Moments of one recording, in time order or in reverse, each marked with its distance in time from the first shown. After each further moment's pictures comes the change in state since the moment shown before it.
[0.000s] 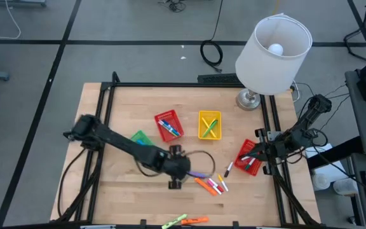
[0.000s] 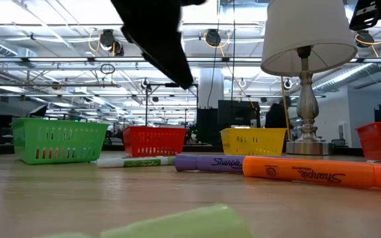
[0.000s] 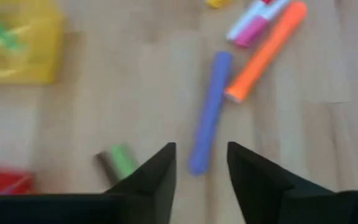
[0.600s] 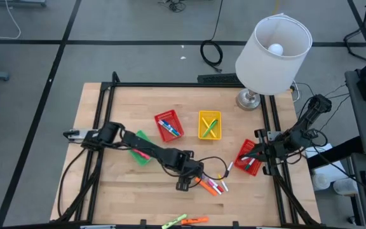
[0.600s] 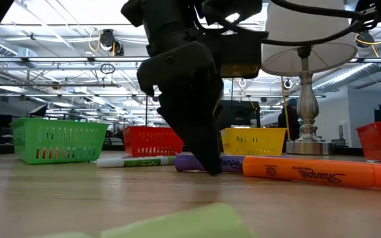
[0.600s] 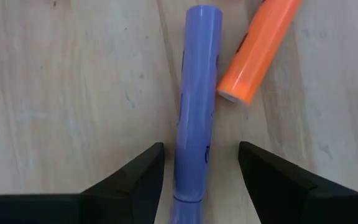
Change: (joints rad) left arm 0.080 0.317 0.193 -0.039 0.240 0.167; right arm 0.000 0.000 0.000 -0.029 0.000 0.017
